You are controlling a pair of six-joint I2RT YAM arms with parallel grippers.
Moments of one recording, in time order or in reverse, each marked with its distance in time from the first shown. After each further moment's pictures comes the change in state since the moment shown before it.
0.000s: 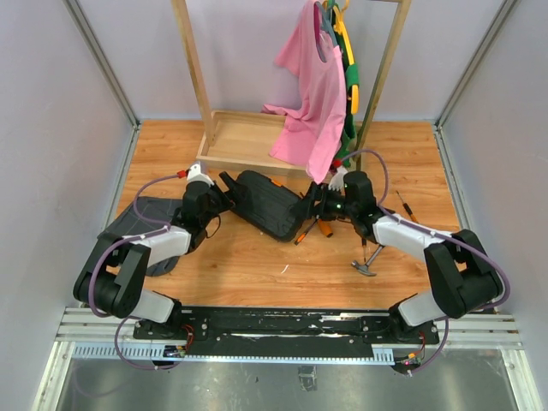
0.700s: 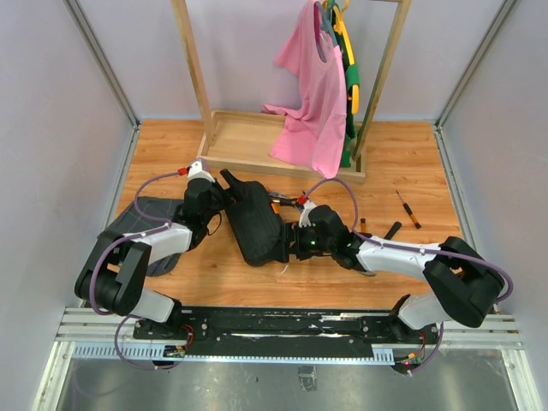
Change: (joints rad) left arm -0.001 0.016 0.034 -0.013 -0.034 0.014; right arm 0.398 -0.054 -0.121 -0.057 0.190 0.055
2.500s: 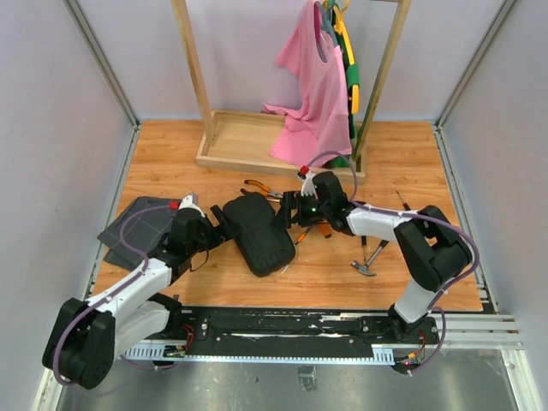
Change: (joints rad) left arm -0.021 -0.467 -0.225 -0.507 0.068 -0.106; right arm -0.238 0.272 0.282 -0.049 -0.153 -0.167
